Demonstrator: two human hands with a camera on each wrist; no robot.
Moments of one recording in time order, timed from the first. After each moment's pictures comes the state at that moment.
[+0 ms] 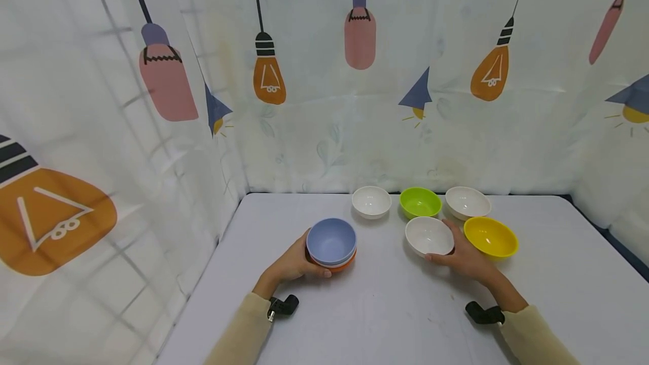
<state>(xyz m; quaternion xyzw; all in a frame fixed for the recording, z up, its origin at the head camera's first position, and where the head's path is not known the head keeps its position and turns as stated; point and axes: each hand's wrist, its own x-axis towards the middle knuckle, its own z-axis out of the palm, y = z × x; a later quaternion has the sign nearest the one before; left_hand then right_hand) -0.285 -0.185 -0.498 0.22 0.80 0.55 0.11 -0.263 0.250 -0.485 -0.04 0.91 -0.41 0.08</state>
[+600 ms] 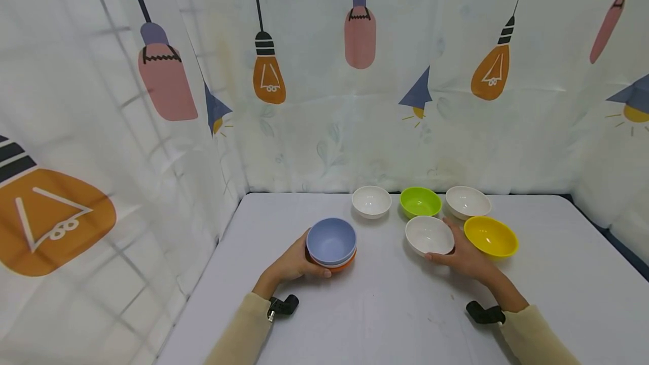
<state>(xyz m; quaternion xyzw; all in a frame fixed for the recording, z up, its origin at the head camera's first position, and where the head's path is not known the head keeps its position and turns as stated) -0.285 -0.185 -0.496 0.22 0.80 0.55 0.12 -0.264 0.251 -0.483 -0.04 0.91 -0.40 0.08</state>
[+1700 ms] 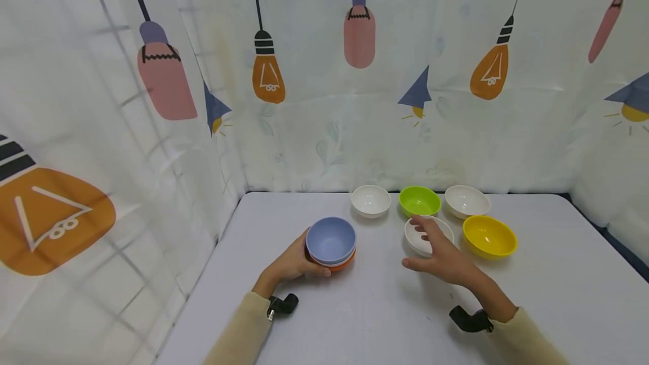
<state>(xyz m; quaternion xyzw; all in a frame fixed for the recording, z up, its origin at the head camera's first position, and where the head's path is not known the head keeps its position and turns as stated) -0.285 -0.185 -0.498 0.23 0.80 0.55 0.12 -0.231 0.195 -0.435 -0.15 0.90 -0.41 0.04</state>
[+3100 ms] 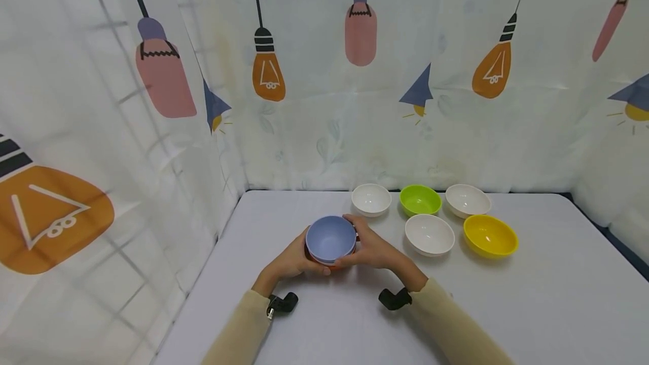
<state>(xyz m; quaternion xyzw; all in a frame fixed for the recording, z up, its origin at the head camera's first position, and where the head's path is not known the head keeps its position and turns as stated) -0.287 -0.186 -0.498 0.23 0.80 0.54 0.12 -0.280 0.071 -0.460 -0.26 0.83 -0.48 0.12</state>
